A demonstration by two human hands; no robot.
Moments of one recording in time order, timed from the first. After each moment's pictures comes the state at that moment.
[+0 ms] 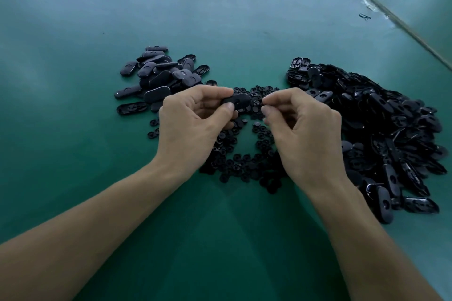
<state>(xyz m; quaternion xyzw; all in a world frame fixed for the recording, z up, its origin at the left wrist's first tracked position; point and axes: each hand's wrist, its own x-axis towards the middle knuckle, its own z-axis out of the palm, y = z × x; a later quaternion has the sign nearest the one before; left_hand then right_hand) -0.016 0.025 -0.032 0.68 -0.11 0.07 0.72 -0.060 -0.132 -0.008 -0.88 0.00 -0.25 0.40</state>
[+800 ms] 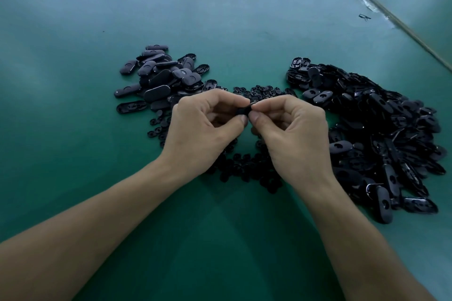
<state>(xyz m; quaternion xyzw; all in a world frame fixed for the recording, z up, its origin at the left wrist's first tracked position) -0.017 0.023 -0.030 0.73 -0.20 0.05 0.65 -0.059 -0.123 -0.013 -0.81 0.04 -0.19 0.55</state>
